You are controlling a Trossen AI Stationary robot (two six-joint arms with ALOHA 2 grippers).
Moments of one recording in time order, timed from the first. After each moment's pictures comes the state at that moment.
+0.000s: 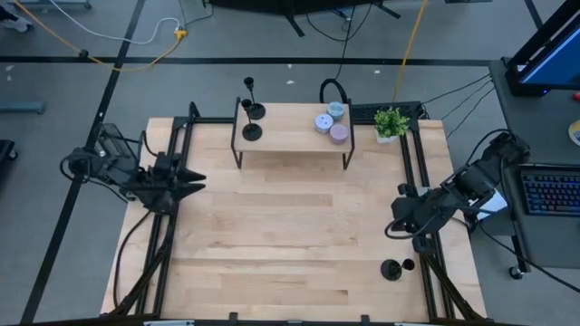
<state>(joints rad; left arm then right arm) -0.41 0.22 0.57 -0.47 -0.45 -0.44 0.64 1.02 1.26 -1.26 0.08 0.64</state>
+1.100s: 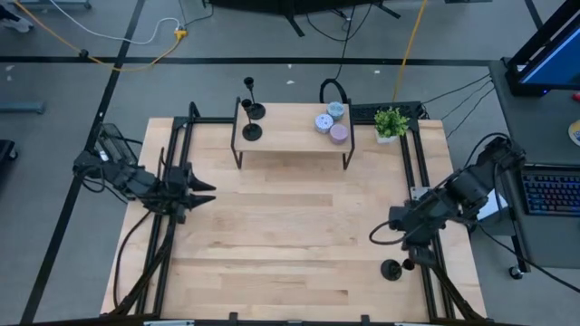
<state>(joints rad) -0.41 0.17 0.37 -0.39 -0.42 -0.32 0.63 1.19 1.44 -1.36 -0.23 0.94</state>
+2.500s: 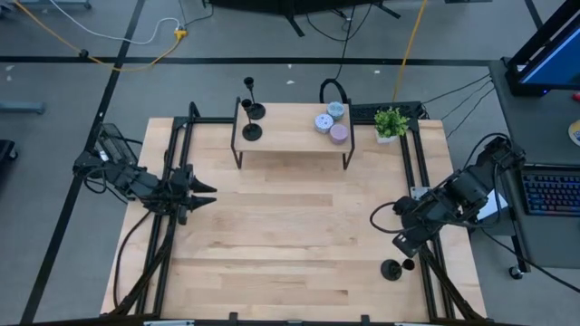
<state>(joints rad) -0.41 0.18 0.35 -0.42 -0.41 -0.35 0.63 1.19 1.44 -1.46 -0.26 1.59</state>
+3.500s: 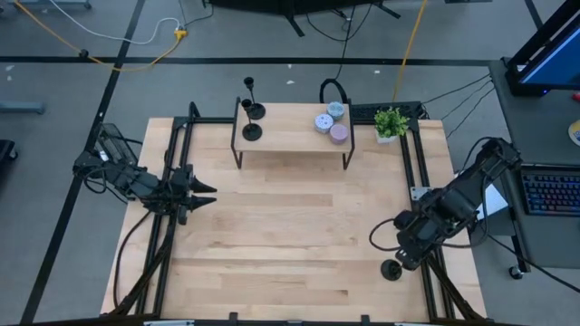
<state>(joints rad) -0.41 0.18 0.35 -0.42 -0.41 -0.36 0.70 1.19 1.26 -1.39 -0.39 1.62</state>
